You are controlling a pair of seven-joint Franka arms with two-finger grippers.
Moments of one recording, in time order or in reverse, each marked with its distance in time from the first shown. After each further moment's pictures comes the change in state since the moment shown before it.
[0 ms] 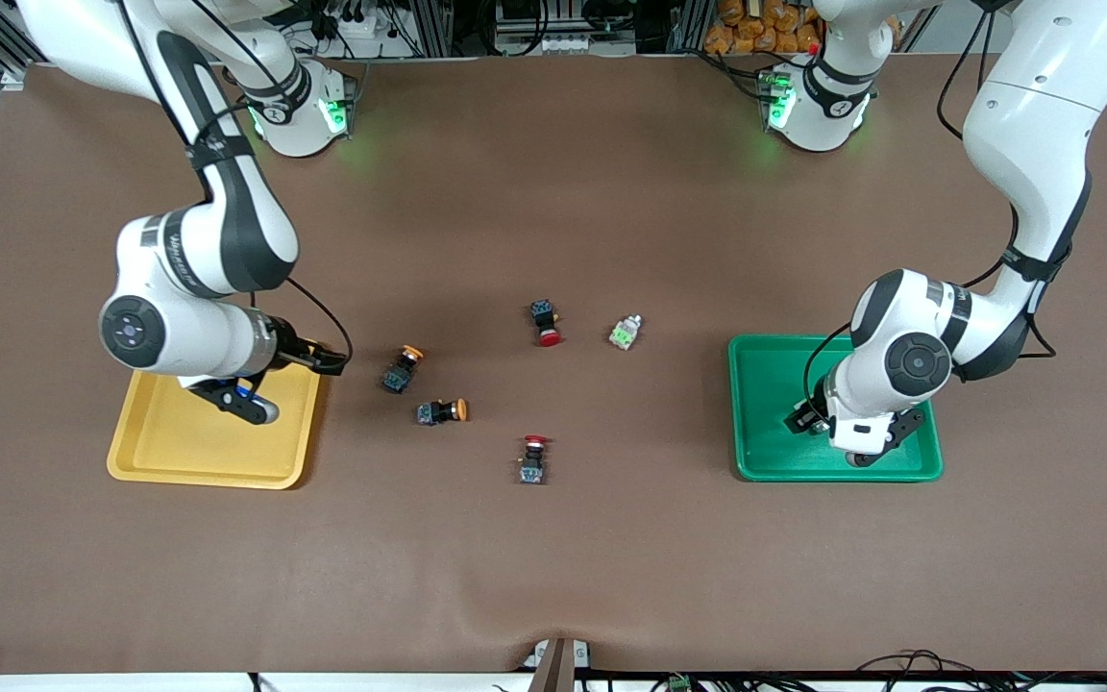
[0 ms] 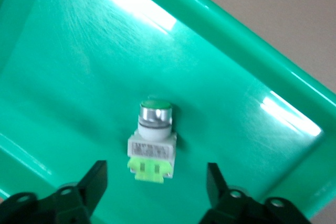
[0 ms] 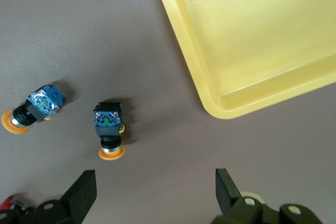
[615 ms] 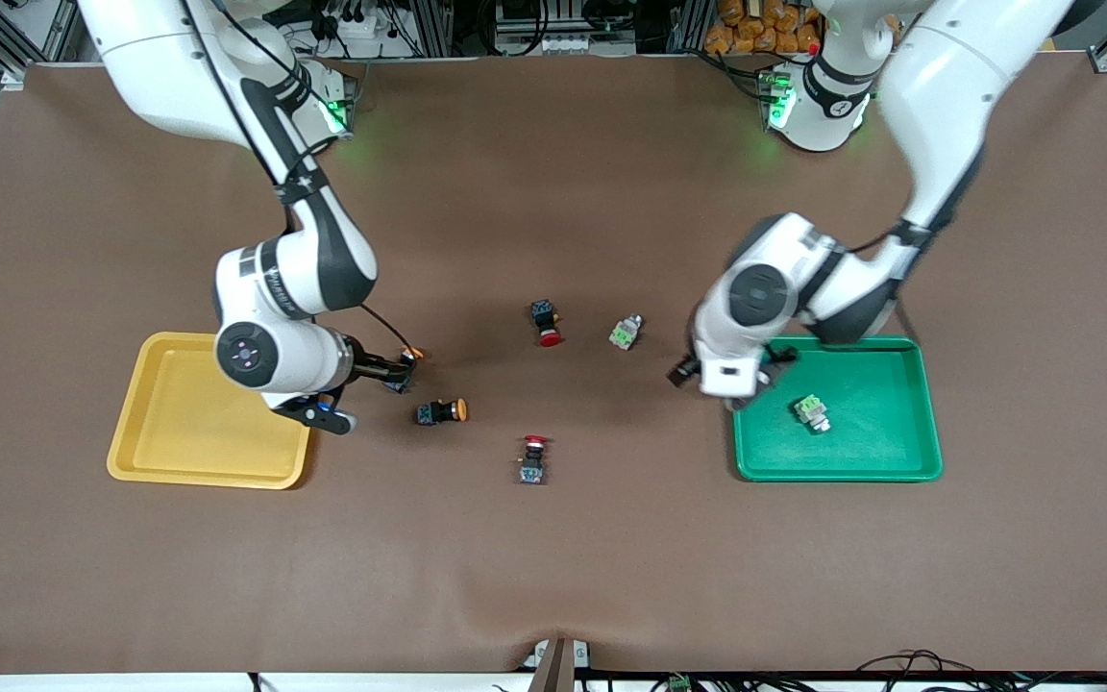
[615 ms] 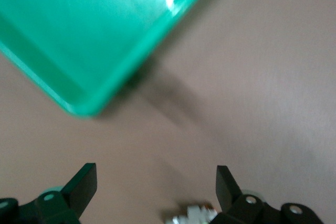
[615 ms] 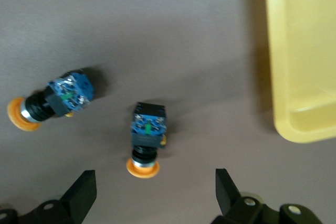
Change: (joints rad) left arm -0.193 -0.014 -0.170 -0.013 0.000 -0.070 -0.526; right arm 0.118 0.126 0.002 0.038 0.000 0.122 -0.029
